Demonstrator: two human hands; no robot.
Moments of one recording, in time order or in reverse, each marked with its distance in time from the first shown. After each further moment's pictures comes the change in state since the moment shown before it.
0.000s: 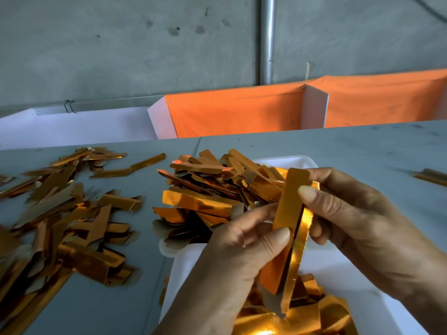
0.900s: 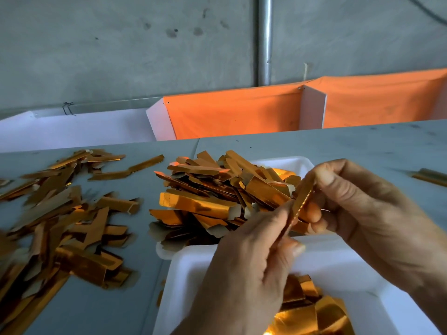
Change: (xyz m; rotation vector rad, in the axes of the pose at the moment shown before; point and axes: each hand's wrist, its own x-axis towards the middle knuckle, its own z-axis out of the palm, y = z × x) left_hand -0.005 0.010 0.017 0.682 0.141 0.386; right_hand 0.004 0.000 -0.016 0.107 0.020 -0.075
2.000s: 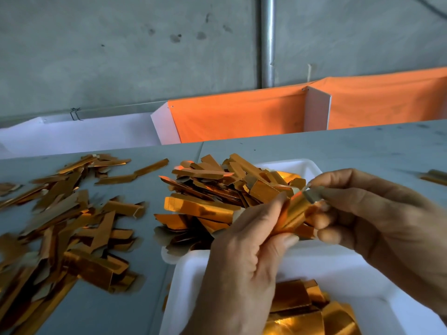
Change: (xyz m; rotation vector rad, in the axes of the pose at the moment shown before) left_hand 0.002 0.001 -0.001 -0.016 0.163 0.027; right_hand -0.010 -0.014 0.008 0.041 0.042 0.141
